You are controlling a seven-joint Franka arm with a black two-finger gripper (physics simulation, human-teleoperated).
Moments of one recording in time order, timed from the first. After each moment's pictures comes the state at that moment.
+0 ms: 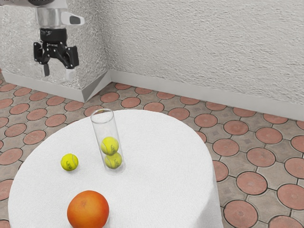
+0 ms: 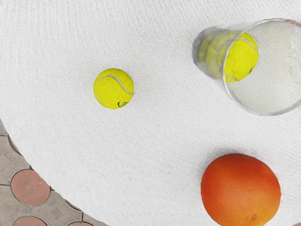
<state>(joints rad) -0.28 0.14 0.44 -1.32 -0.01 1.19 0.07</state>
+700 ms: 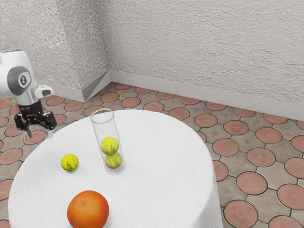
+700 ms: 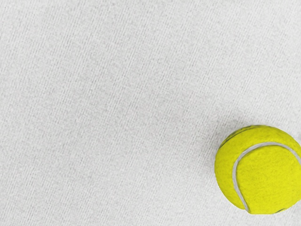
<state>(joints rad) 0.09 0.10 0.37 -2.07 -0.06 1.99 0.12</state>
